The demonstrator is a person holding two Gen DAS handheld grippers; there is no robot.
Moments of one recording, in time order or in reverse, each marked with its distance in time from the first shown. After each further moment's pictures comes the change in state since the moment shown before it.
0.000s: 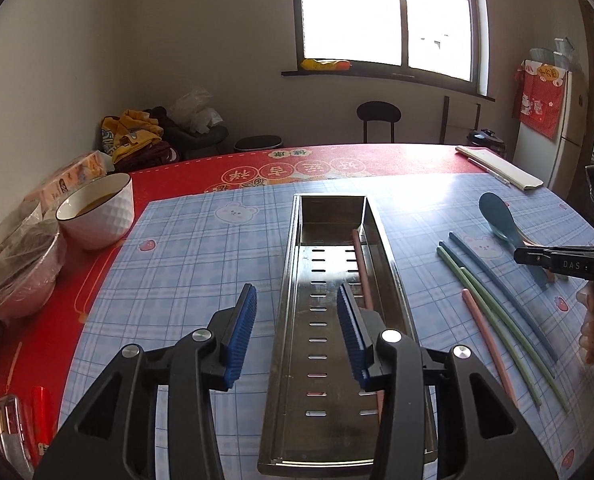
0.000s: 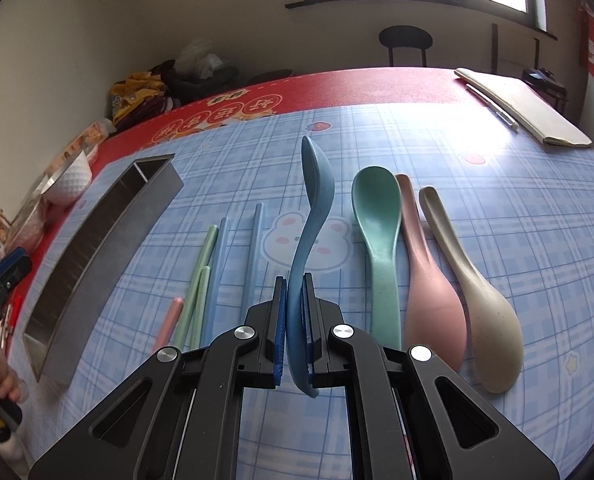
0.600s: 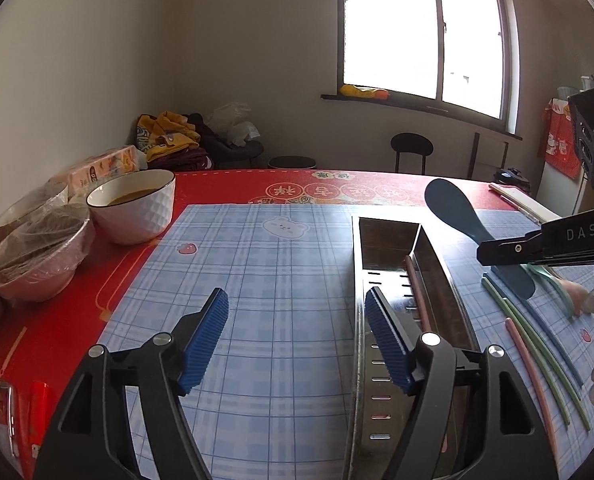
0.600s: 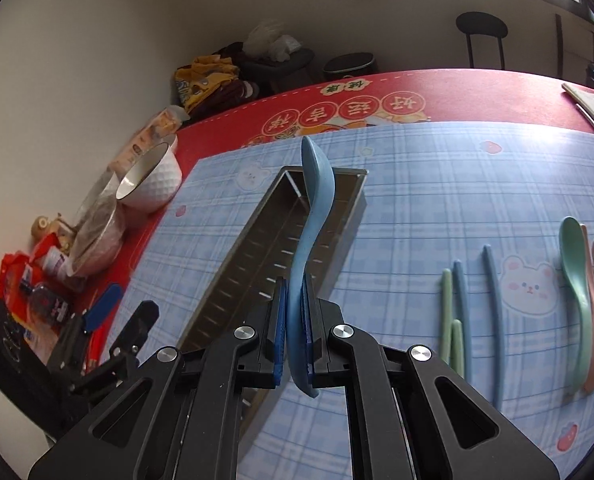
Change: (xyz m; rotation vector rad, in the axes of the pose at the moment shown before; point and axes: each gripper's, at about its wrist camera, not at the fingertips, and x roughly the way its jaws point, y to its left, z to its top) left arm 0.006 0.047 -0.008 -0.114 -0.094 0.069; right arm 0.025 0.153 0.047 0.005 0.102 0.229
